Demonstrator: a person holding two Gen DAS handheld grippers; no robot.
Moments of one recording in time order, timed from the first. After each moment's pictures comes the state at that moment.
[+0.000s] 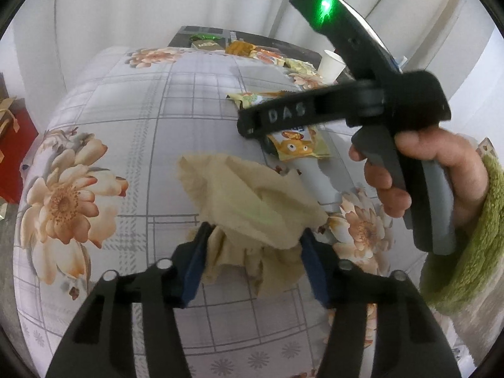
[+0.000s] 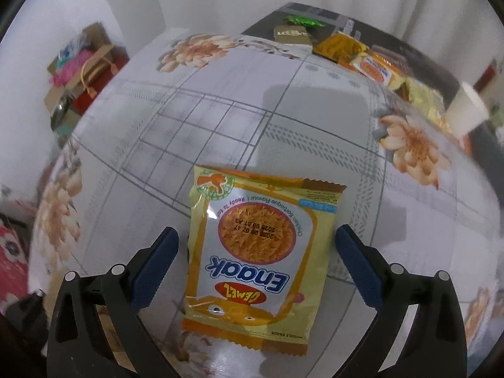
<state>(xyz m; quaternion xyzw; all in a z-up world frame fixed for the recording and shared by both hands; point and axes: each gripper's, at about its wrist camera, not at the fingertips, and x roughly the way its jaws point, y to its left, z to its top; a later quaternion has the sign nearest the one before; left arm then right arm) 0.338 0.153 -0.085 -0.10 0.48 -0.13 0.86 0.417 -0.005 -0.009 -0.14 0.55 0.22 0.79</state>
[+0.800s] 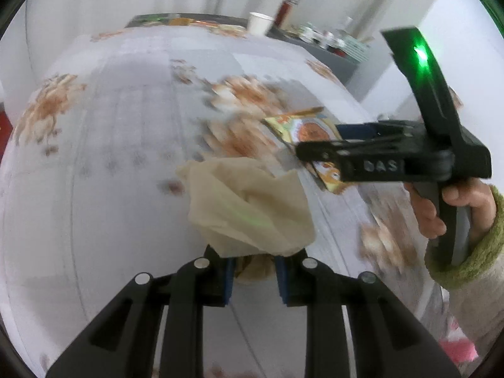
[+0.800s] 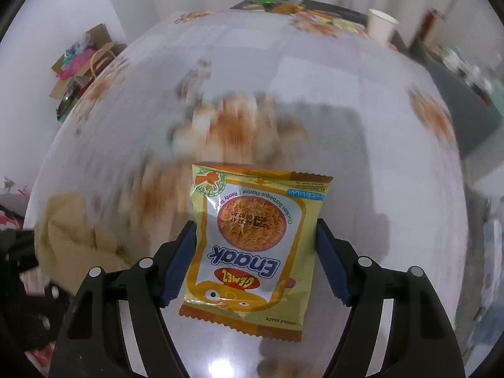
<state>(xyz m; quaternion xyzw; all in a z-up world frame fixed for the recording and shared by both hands) 0.170 0.090 -0.086 -0.06 0.49 -0.22 0.84 0.190 -0.153 0.008 -0.08 0.55 0.18 0.81</state>
